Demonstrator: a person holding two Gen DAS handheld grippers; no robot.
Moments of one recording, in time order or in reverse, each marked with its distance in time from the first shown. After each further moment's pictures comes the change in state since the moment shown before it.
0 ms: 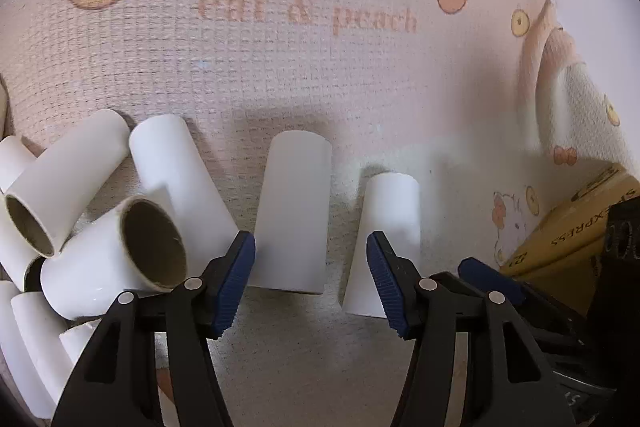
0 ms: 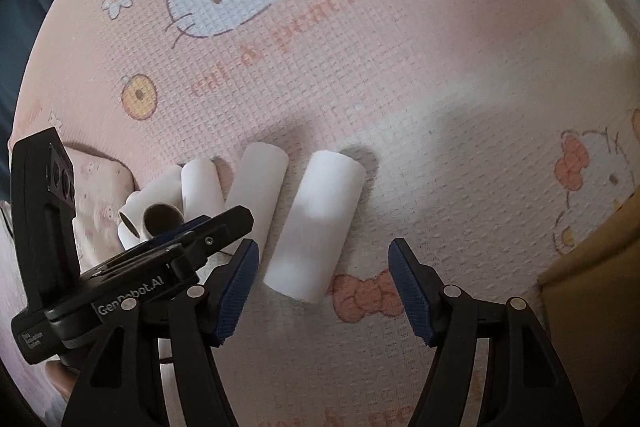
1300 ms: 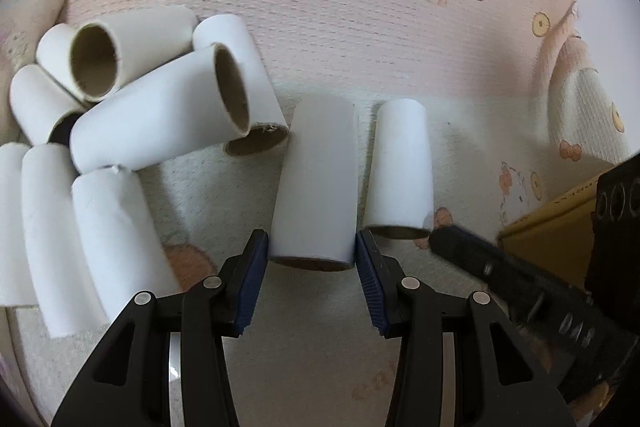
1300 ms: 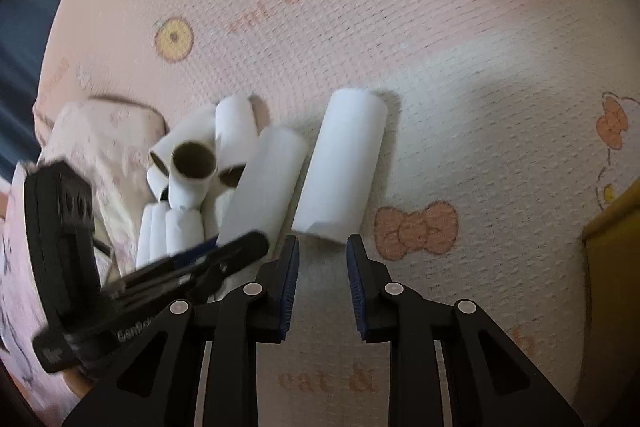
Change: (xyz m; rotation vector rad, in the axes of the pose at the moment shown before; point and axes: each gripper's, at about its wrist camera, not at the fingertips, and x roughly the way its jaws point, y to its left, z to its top) left arm -0.024 0.022 -0.063 -0.120 0.075 -0.001; right arm 0.000 0.001 -0.022 -0.166 0.187 0.127
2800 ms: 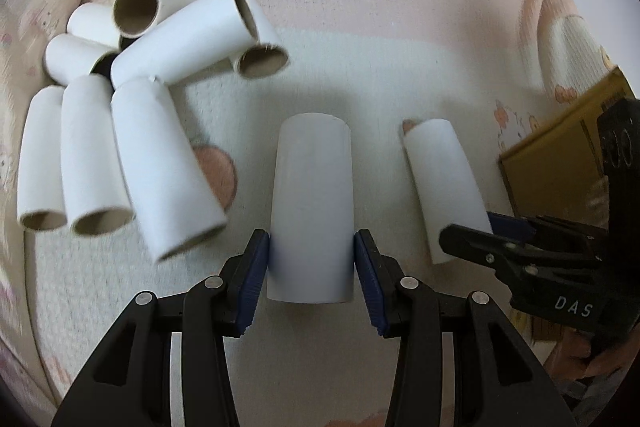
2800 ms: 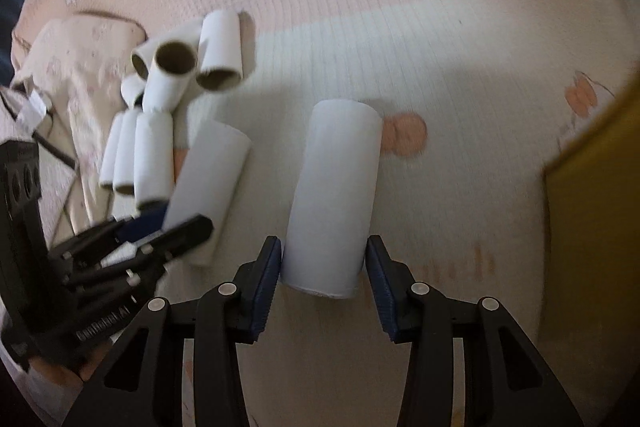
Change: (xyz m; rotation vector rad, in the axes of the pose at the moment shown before) left arm -0.022 -0.011 -0.059 0.100 0.048 0.028; right arm -0.022 -0.003 -0.035 -0.312 0.248 -0.190
